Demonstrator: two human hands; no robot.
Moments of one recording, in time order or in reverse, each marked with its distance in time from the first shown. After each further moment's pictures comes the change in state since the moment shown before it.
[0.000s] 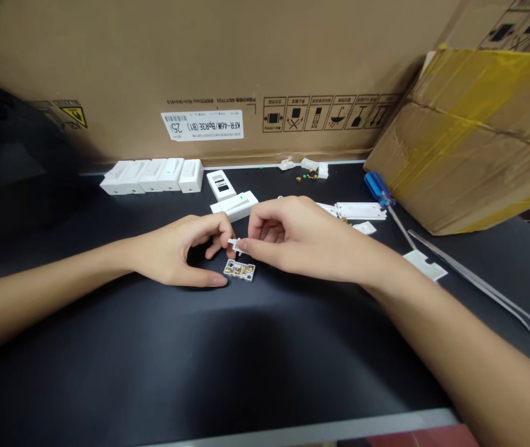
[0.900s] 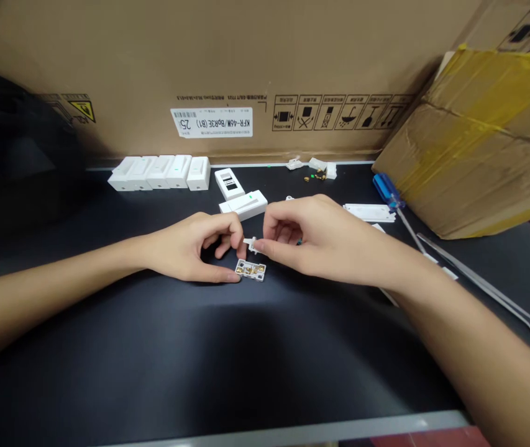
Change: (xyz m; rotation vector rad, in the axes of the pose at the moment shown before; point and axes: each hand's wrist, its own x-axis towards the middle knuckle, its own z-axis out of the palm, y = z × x) left_hand 0.000 -0.007 0.003 -0.022 0.034 0.013; right_hand -0.002 -0.002 -0.006 -0.211 0.006 -0.064
